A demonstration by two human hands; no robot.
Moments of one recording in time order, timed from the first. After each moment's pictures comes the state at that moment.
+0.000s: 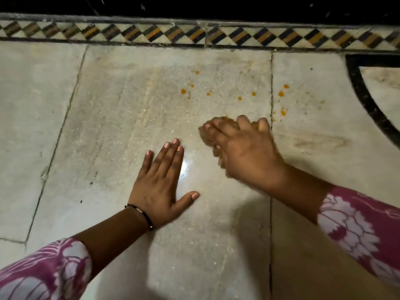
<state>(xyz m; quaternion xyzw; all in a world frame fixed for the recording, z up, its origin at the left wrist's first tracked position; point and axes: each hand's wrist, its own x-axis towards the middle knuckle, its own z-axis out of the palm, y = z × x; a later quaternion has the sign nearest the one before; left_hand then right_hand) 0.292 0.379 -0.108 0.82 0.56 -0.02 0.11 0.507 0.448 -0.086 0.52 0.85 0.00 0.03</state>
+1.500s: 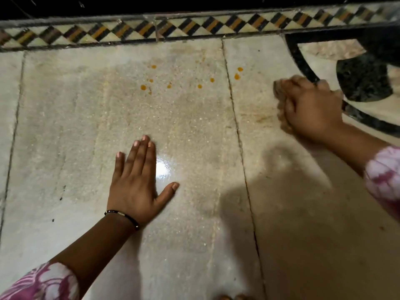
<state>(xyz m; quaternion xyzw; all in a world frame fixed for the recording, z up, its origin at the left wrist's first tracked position) 0.295 0.376 -0.110 0.82 0.57 -0.02 0.10 0.671 0.445 -0.076 0.75 0.66 0.02 0.03</state>
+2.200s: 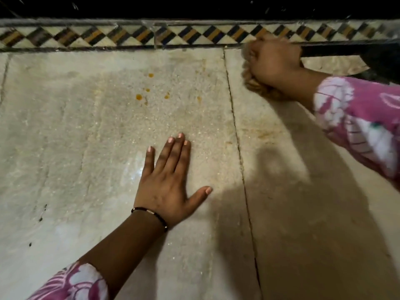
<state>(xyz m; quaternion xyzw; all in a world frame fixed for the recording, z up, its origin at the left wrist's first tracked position) 0.356 0.403 -0.114 0.85 0.52 -0.02 0.11 0.637 0.588 -0.073 0.74 0.67 -0.01 -0.01</state>
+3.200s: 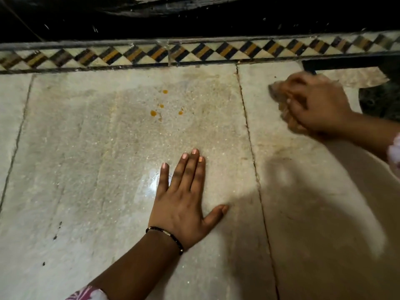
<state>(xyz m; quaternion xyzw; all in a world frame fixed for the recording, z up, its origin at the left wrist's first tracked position) 0.358 0.403 -0.116 0.85 0.52 -0.01 0.12 0.686 0.523 -0.081 0.65 0.76 0.01 -0.04</state>
